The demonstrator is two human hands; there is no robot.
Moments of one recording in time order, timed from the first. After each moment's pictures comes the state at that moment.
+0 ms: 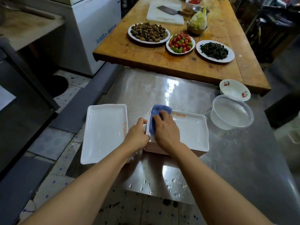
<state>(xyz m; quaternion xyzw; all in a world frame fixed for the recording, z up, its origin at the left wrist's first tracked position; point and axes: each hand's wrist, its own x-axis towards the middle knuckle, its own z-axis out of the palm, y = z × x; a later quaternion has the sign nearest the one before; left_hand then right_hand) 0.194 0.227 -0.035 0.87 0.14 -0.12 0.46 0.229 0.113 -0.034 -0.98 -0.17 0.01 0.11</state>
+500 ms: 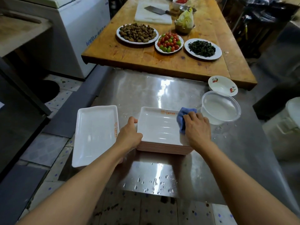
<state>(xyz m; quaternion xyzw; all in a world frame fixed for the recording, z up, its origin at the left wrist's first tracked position) 0.197 0.222 -0.035 0.89 0.15 -0.12 0.41 0.237 -0.001 -0.022 -0.99 -0.10 0.00 -0.06</state>
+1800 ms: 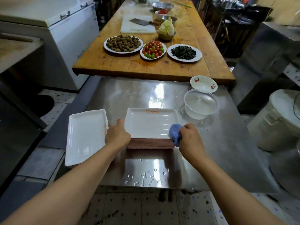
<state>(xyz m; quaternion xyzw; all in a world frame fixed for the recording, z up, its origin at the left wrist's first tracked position) 0.188 0.207 -0.031 0.94 0.19 -0.08 0.25 0.155 -0.026 0.006 -0.98 0.00 0.03 0.20</state>
